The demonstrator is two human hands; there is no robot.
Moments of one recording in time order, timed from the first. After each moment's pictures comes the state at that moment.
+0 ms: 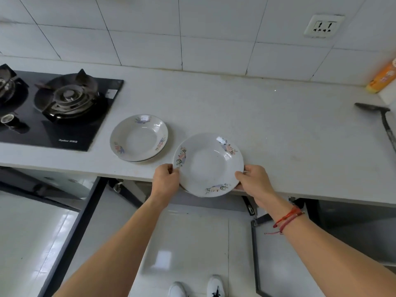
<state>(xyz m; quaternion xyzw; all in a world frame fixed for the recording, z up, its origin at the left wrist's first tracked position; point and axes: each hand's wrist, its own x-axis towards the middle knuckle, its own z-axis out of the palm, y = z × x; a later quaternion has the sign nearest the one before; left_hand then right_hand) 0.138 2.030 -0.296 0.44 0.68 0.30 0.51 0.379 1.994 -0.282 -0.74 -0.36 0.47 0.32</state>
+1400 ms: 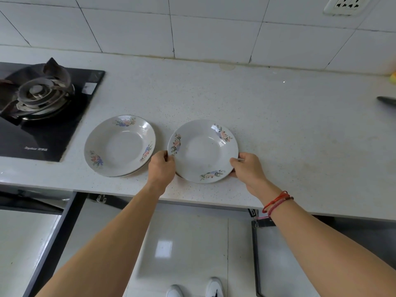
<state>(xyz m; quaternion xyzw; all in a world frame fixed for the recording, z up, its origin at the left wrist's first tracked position) 0.167 2.133 -0.337 0.48 0.70 0.29 0.45 0.392 2.095 -0.325 -0.74 -0.33 0.49 0.32</state>
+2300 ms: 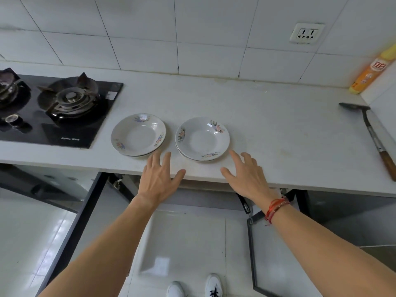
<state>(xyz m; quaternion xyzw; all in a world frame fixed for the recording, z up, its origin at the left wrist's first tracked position) 0.121 1.991 -0.267 0.76 0.63 0.13 0.13 0.370 1.961 -0.255 -0.74 -0.64 0.18 0.06</state>
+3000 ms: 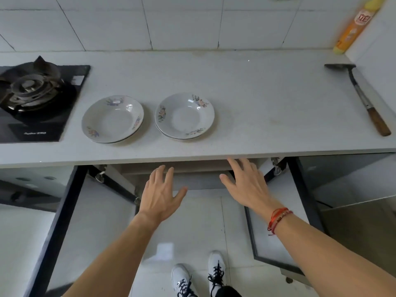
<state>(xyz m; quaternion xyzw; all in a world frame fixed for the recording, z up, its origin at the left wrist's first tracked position) 0.136 1.933 -0.345 0.80 0.58 0.04 0.14 0.382 1.889 -0.320 -0.77 -0.61 0.16 0.05</state>
